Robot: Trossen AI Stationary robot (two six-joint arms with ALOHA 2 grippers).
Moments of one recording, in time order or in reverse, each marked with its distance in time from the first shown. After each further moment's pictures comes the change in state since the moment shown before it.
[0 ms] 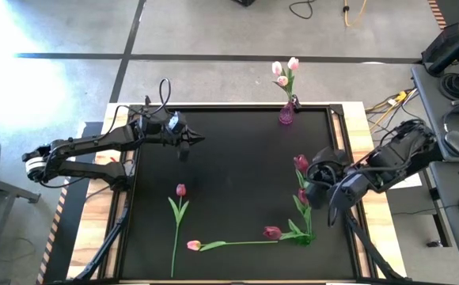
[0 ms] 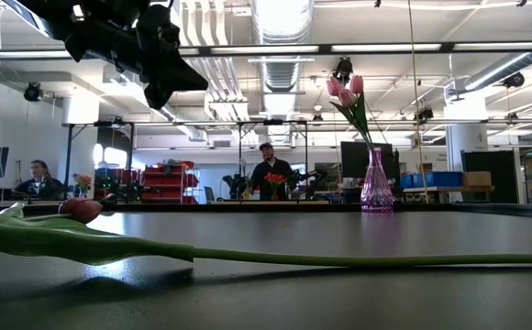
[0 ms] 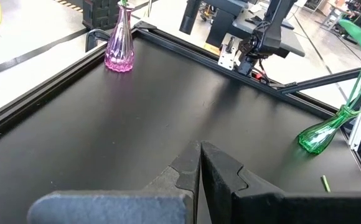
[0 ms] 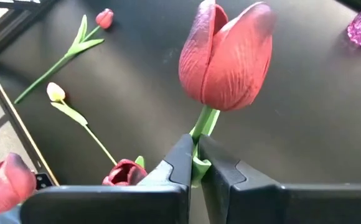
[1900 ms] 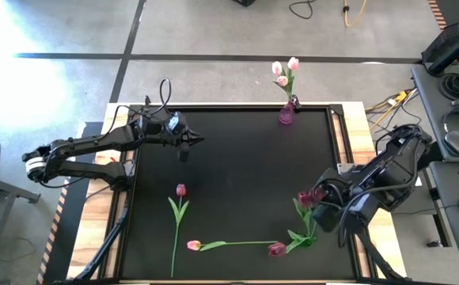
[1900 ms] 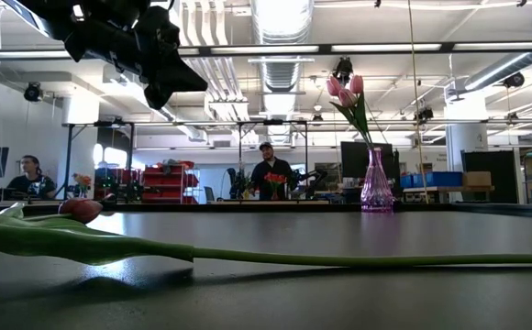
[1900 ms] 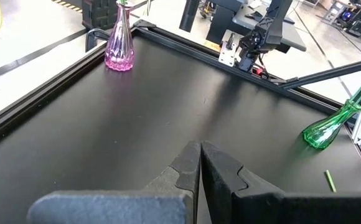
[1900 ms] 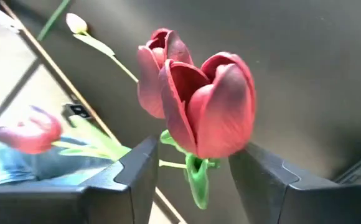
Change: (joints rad) left arm 0.000 0.000 0.000 -0.010 0.001 0.027; right arm 0.151 0.093 0.109 -0.061 -0.220 0.238
